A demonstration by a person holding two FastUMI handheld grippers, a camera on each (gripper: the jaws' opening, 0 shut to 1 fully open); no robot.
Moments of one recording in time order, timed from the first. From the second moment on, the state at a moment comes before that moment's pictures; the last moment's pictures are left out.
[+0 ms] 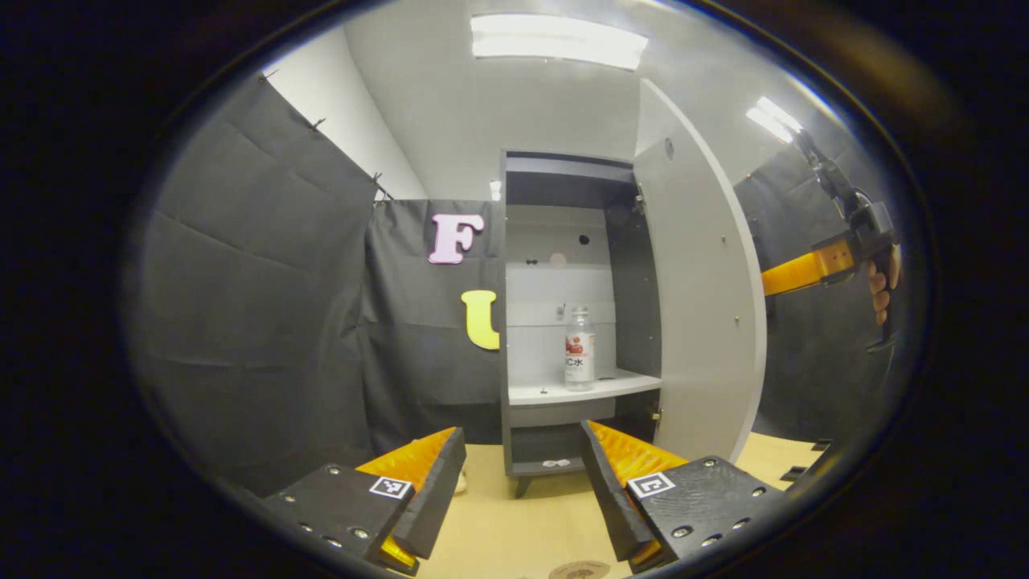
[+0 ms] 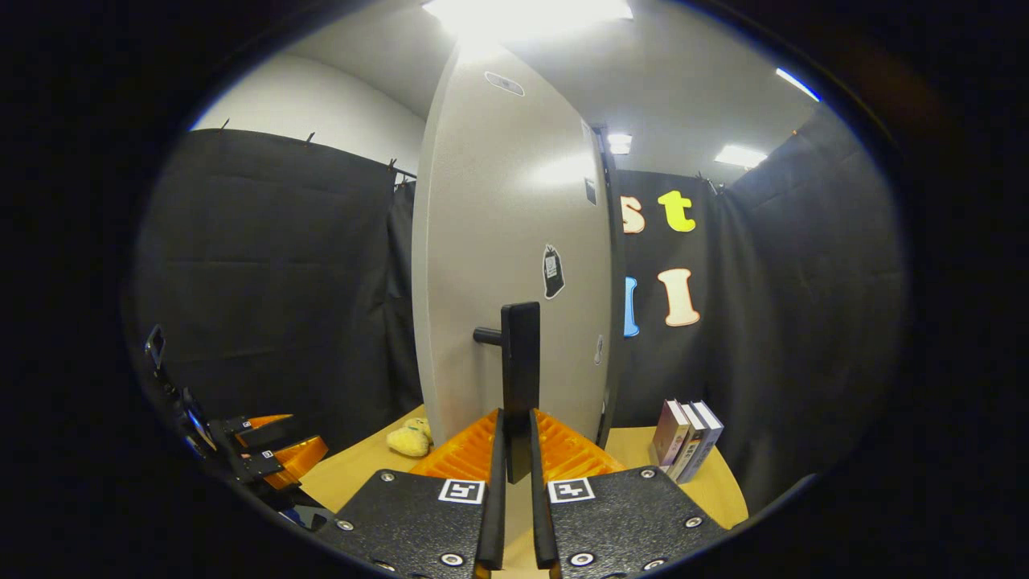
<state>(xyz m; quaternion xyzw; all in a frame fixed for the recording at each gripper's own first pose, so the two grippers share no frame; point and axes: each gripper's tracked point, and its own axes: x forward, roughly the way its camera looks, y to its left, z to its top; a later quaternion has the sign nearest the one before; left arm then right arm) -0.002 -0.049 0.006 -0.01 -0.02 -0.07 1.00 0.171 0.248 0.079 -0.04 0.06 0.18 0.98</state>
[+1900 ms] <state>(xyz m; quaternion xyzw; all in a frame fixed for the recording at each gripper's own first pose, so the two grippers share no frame) 0.317 -0.236 0.029 -0.02 -0.01 -0.16 0.99 0.166 0.104 0.059 0.01 0.03 -0.07 1.00</state>
